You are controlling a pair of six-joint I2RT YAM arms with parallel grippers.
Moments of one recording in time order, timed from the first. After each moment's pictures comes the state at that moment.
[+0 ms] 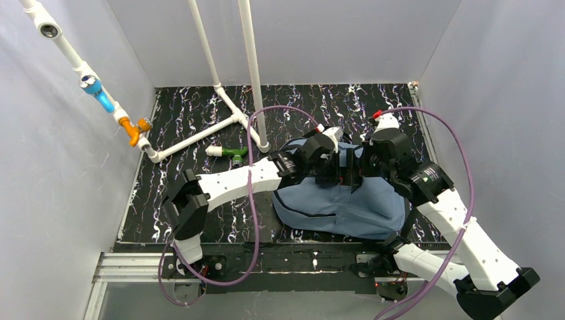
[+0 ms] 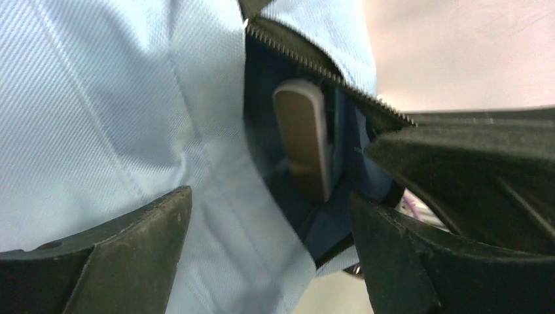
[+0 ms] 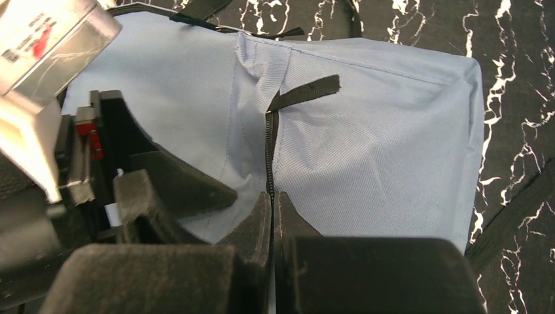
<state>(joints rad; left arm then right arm) -1.07 1.80 1.44 -0.20 0.13 -0.87 0.59 0.92 1.13 -0.88 0.28 0.39</state>
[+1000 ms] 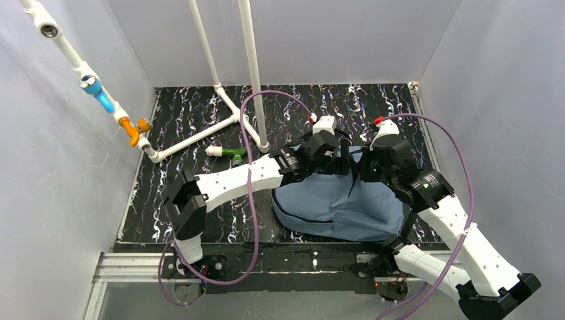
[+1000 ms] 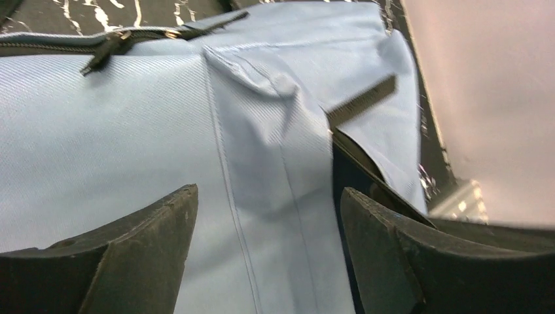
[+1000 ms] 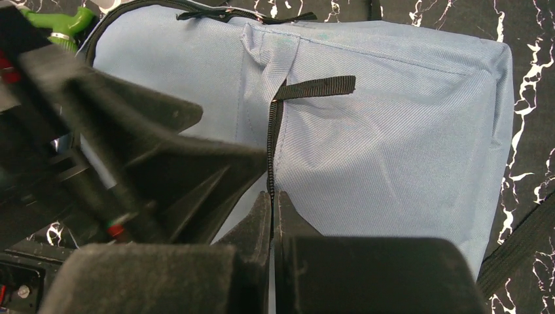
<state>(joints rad) -1.08 1.76 1.53 -0.38 -0.24 -0.73 0.60 0.87 1.05 -0.84 0.22 0.42</state>
